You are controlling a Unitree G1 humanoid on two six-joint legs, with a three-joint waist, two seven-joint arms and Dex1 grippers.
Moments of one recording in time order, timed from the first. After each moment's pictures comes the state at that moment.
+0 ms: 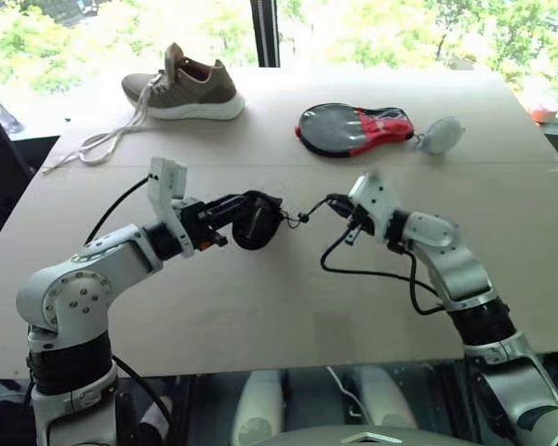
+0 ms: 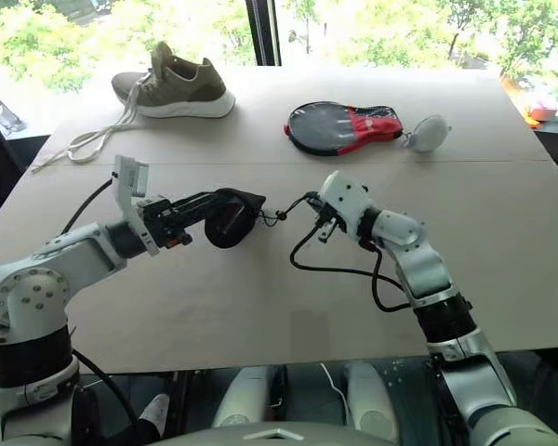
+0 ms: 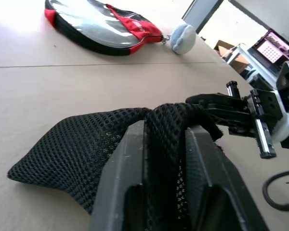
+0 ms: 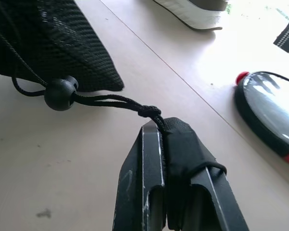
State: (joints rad) left arm -0.32 0.61 0.36 -0.38 -0.98 1.07 -0.50; right arm -0.53 -0.36 0.21 -0.06 0.02 0.28 0.68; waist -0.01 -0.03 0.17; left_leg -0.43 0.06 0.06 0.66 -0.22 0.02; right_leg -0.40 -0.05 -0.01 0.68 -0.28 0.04
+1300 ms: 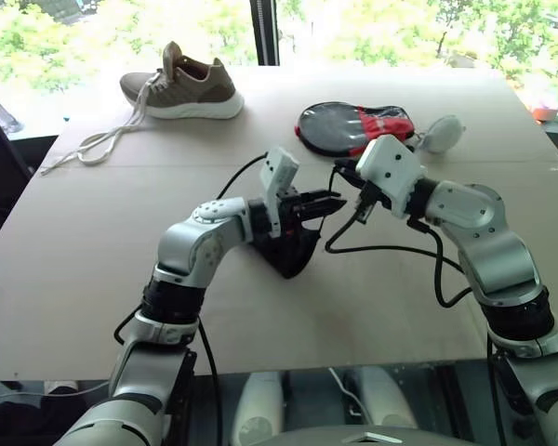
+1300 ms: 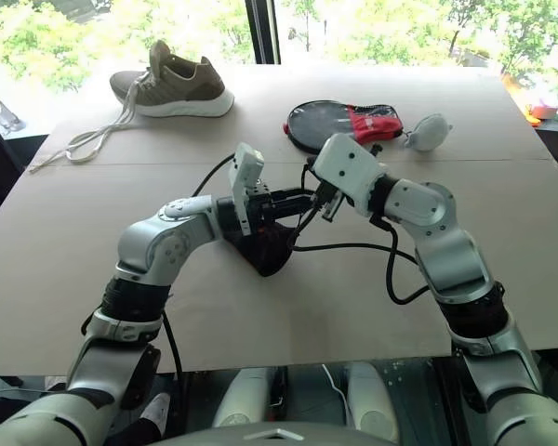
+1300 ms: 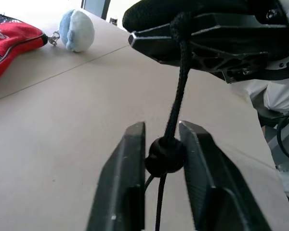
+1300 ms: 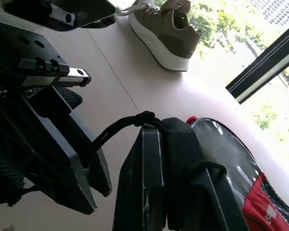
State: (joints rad) left arm -0.63 0.39 -0.12 -0.03 -0.59 0.71 -0.83; right arm -0.62 -0.44 0.22 -0.38 0.00 0.52 0.68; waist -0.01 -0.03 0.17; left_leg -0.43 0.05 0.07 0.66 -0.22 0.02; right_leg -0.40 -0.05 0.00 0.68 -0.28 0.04
